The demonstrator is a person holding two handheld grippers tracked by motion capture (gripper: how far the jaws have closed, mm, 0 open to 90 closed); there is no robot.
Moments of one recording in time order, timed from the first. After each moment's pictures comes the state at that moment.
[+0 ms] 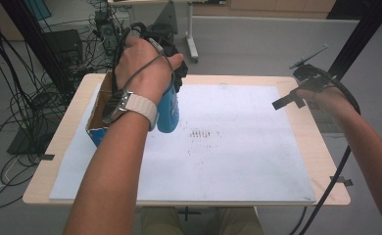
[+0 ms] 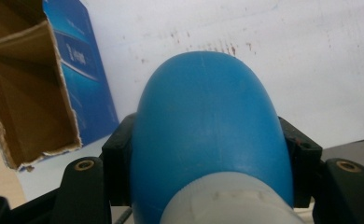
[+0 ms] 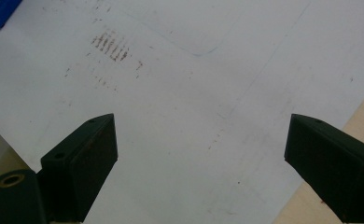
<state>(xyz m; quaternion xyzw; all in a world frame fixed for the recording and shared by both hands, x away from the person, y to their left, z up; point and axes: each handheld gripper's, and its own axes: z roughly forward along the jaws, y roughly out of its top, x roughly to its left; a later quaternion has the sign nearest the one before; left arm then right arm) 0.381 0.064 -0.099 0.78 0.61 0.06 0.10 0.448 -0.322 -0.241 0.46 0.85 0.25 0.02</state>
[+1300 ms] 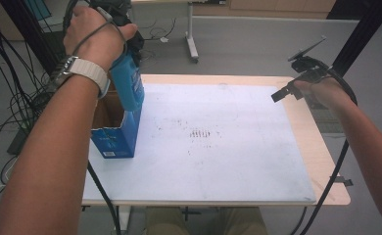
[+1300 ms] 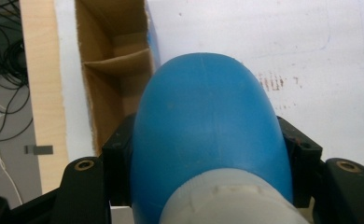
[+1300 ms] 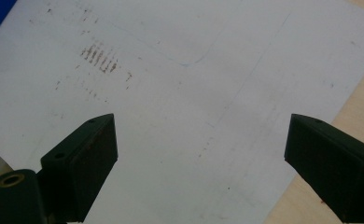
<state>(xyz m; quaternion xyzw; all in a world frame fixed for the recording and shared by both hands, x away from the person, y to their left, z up) 0.409 0.145 -0.062 0.74 0.66 0.10 0.10 0.466 -0.319 -0.230 0.47 0.85 0.24 0.03</state>
